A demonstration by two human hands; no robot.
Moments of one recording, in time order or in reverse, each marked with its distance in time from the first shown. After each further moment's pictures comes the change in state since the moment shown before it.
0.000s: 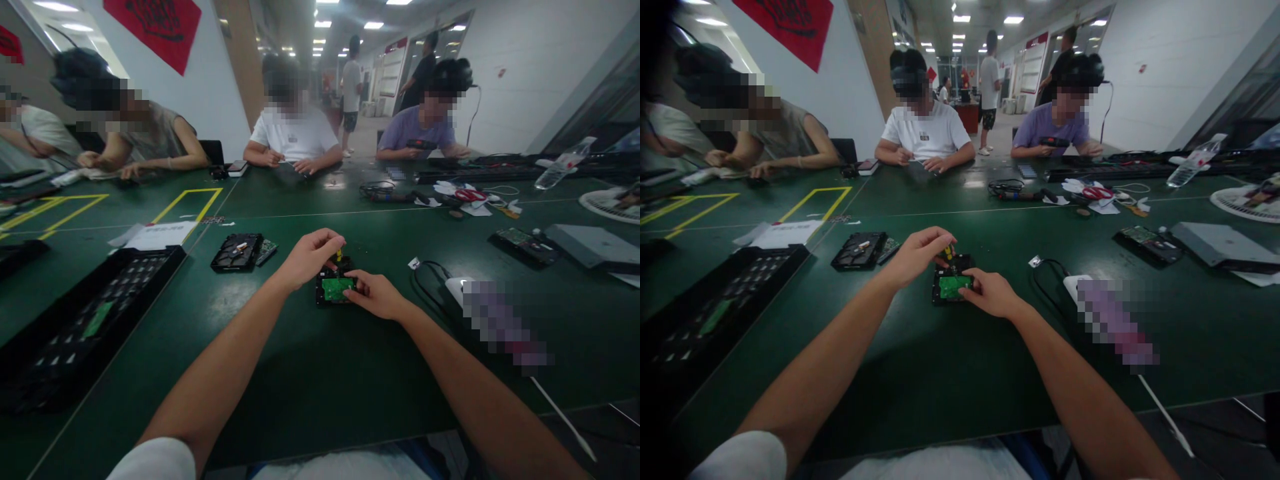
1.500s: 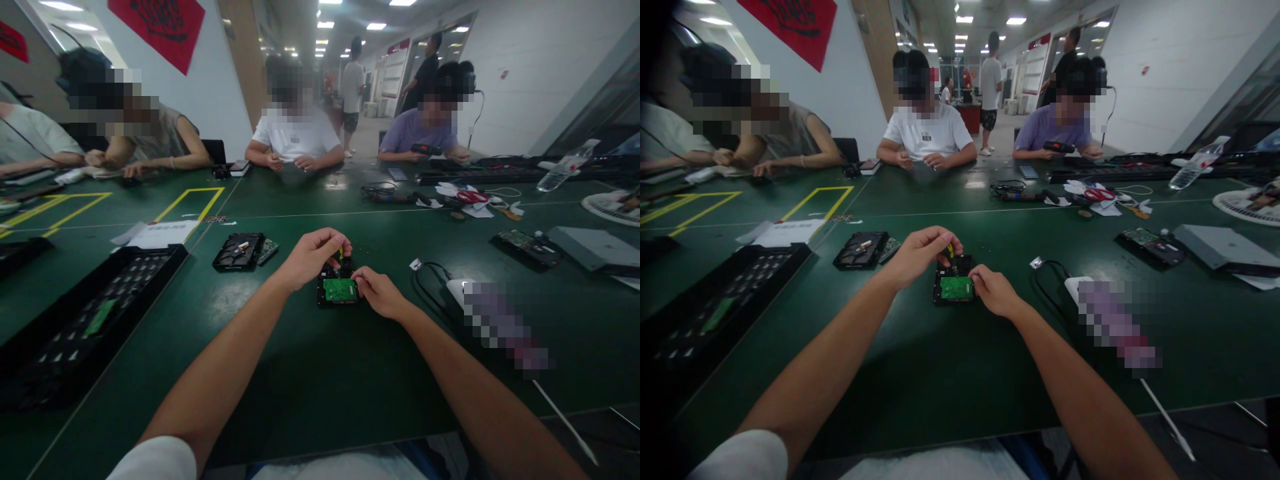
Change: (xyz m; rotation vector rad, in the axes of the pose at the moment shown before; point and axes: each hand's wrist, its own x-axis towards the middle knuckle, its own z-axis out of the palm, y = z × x) left_hand -0.001 0.002 -0.001 -0.072 -0.059 0.061; right_hand 0.003 0.009 0.003 0.069 0.087 0.017
